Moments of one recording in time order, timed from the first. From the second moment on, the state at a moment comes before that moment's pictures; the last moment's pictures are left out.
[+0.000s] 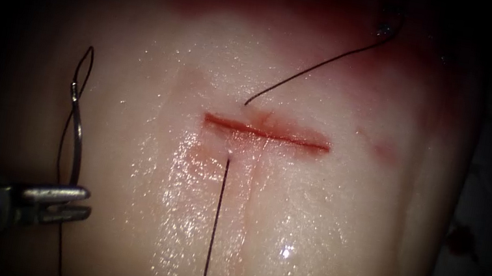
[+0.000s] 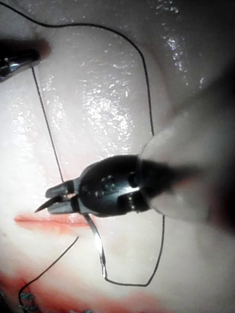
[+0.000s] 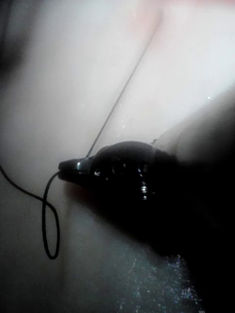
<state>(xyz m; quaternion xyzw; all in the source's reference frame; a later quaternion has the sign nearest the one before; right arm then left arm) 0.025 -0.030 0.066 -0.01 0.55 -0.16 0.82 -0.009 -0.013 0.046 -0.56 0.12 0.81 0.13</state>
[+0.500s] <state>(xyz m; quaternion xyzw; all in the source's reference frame) 0.023 -0.022 0.064 -0.05 0.56 -0.06 0.83 -0.009 -0.013 0.046 -0.56 0.12 0.81 0.13</state>
